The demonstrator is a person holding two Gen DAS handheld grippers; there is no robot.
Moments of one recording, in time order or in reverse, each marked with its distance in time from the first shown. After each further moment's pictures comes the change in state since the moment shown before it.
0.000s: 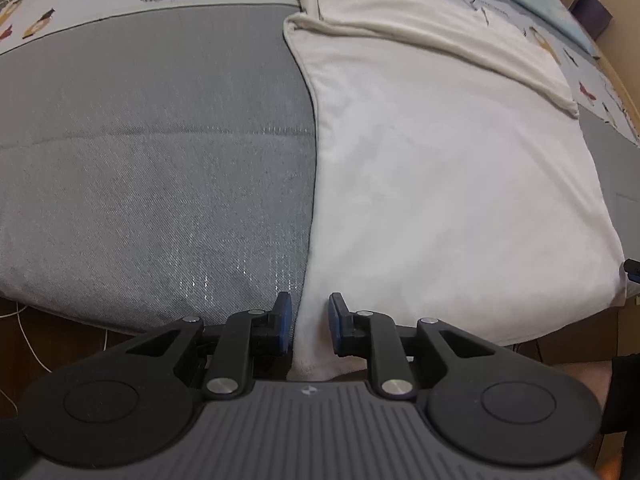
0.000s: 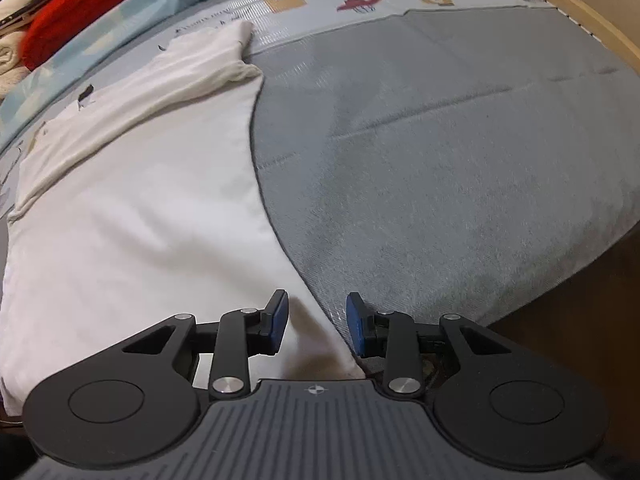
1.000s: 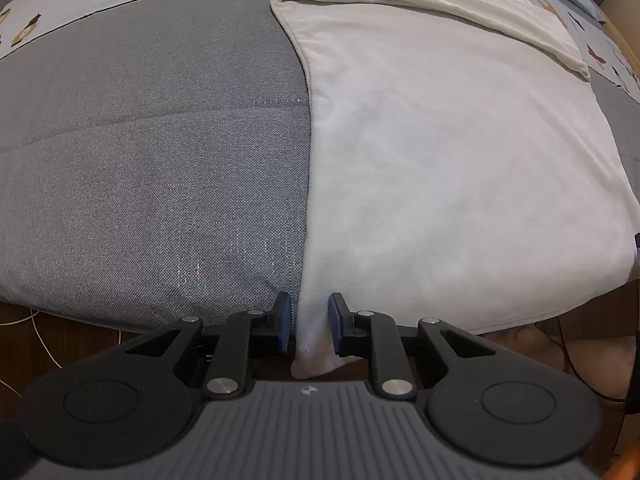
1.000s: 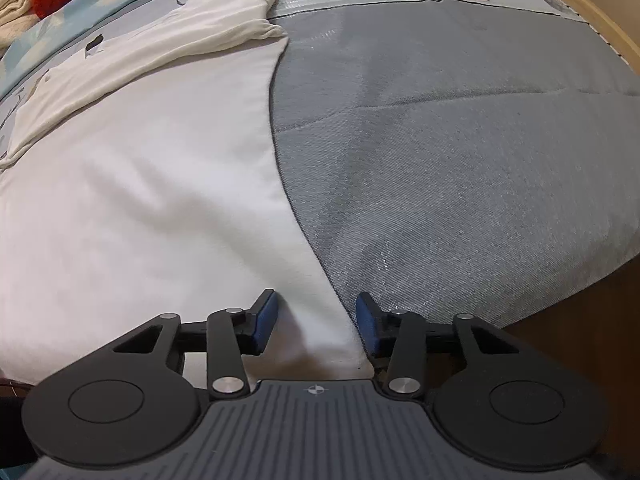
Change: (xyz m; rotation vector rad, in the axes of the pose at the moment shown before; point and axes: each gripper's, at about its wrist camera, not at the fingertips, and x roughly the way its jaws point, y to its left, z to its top) left arm 0.016 -0.008 -0.007 0.061 0.046 0.049; right arm 0.021 0.016 -0.009 -0.117 0.057 -0.028
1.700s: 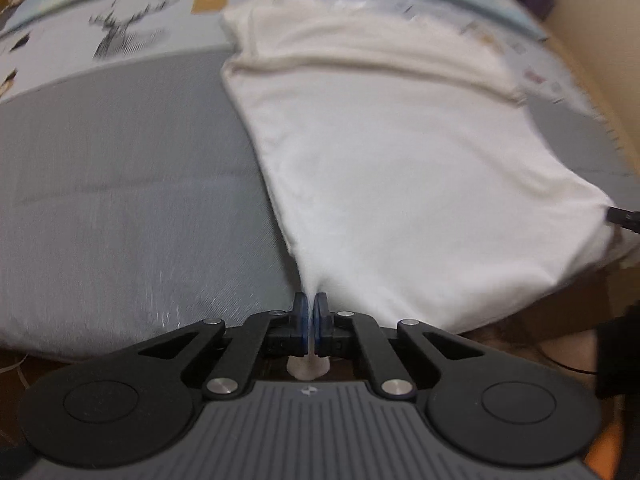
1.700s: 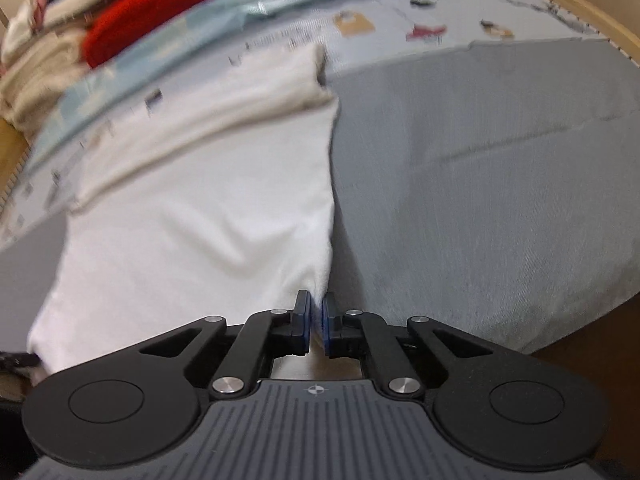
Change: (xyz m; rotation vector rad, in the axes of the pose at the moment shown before) left arm -0.062 -0.005 -0.001 0.080 -0.162 -0.133; right arm -0.051 -0.003 0.008 0.038 -0.149 0.205
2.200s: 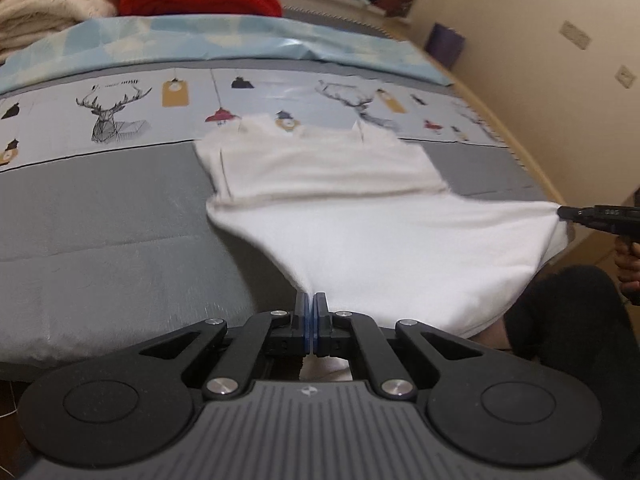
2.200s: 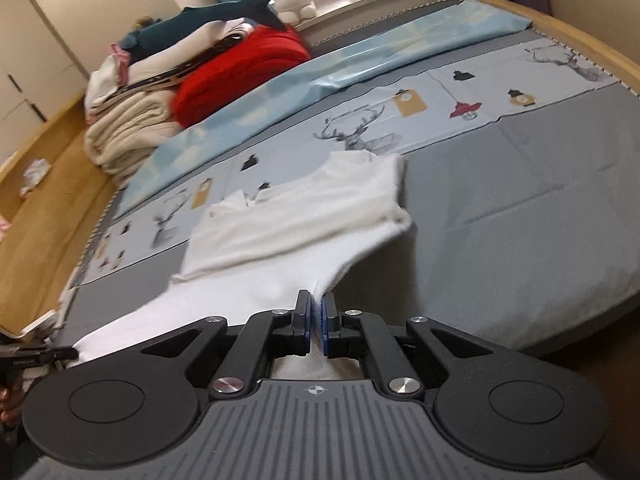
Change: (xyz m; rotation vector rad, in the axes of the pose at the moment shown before) left arm -0.162 0.022 -0.048 0.104 -0.187 -0.189; right arm -0.150 -0.011 -0.002 -0.005 -0.113 0.235
